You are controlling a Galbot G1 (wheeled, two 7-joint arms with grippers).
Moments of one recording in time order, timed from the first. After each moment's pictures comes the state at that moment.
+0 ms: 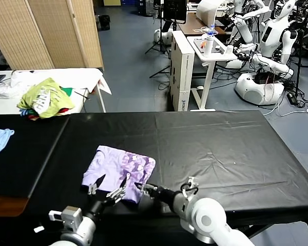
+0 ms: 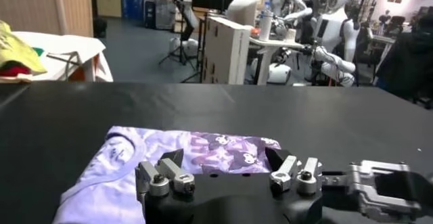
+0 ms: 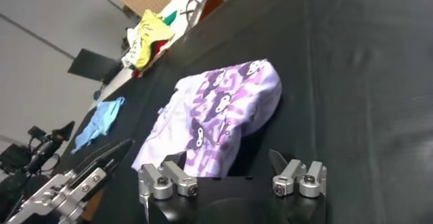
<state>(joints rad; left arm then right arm) 1.67 -1.23 -0.42 -2.35 -0.37 0.45 -0.15 -1.08 1.10 -0.04 2.01 1.35 -0.55 0.36</state>
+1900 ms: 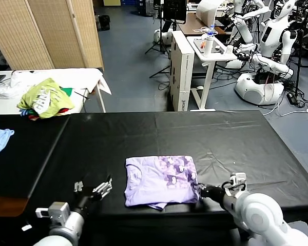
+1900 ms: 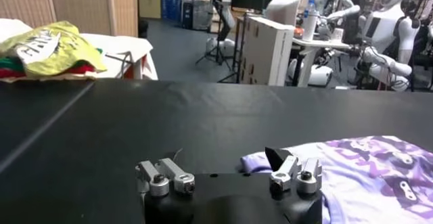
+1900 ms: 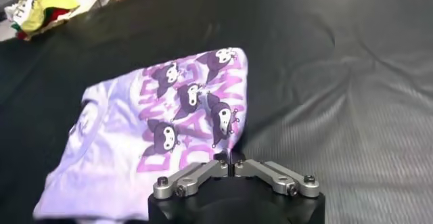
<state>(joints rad) 1.66 -1.24 -0.54 -2.32 -0.43 0.45 -0.17 -1.27 0.80 0.33 2.17 1.28 -0.74 0.44</state>
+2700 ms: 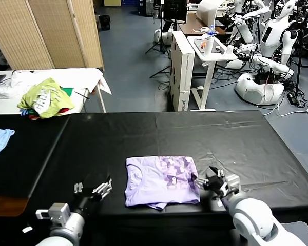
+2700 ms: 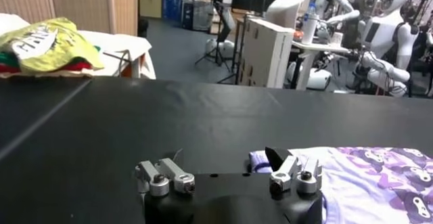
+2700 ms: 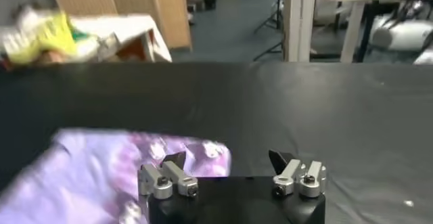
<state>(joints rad) 1.66 -1.27 -0.54 -2.31 -0.42 0.45 -0.17 -1.28 0.88 0.27 2.07 0.57 -0.59 0.20</state>
